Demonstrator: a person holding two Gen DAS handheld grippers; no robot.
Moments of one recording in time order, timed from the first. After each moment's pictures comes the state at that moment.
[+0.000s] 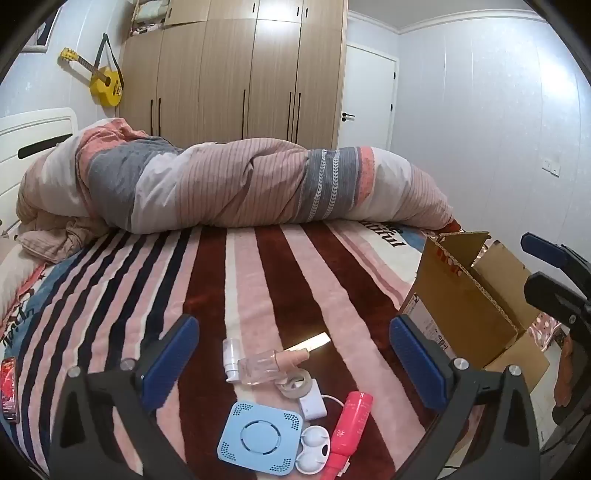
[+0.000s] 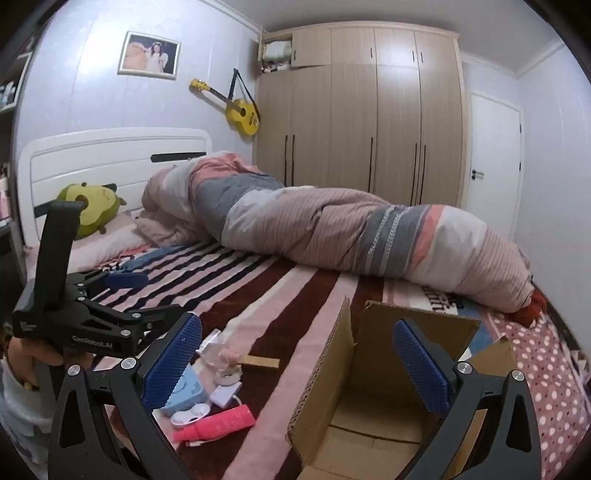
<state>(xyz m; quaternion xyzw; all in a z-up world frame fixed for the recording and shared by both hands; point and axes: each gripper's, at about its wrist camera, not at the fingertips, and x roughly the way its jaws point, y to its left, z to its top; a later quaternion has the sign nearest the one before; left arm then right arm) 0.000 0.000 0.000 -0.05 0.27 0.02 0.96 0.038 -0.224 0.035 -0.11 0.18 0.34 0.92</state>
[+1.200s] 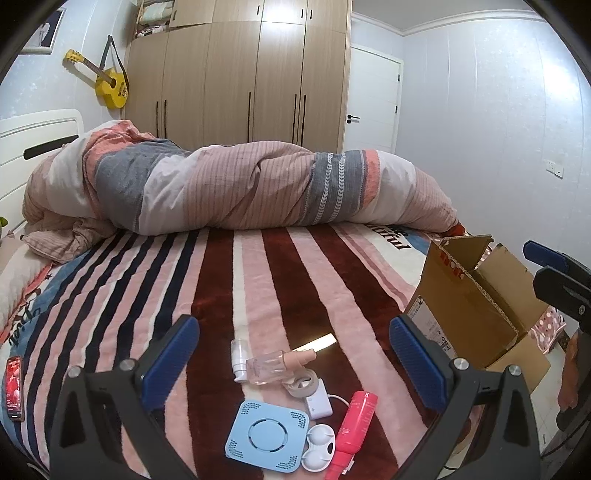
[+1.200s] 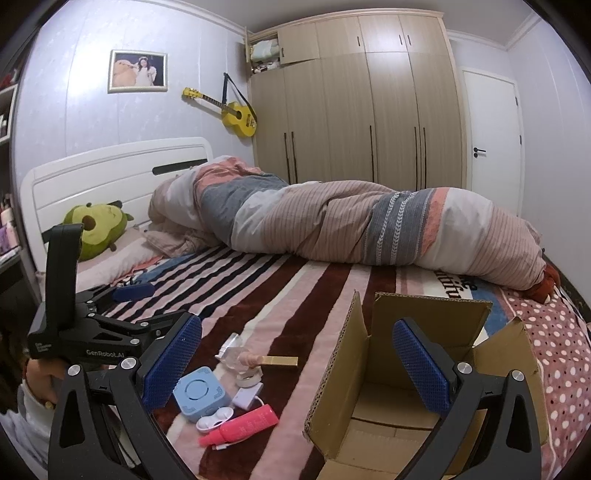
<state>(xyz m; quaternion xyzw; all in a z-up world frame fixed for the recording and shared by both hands) -0.006 0.004 0.007 -0.04 0.27 0.03 0.96 0.036 -0.230 0.039 -0.05 0.21 0.36 0.91</state>
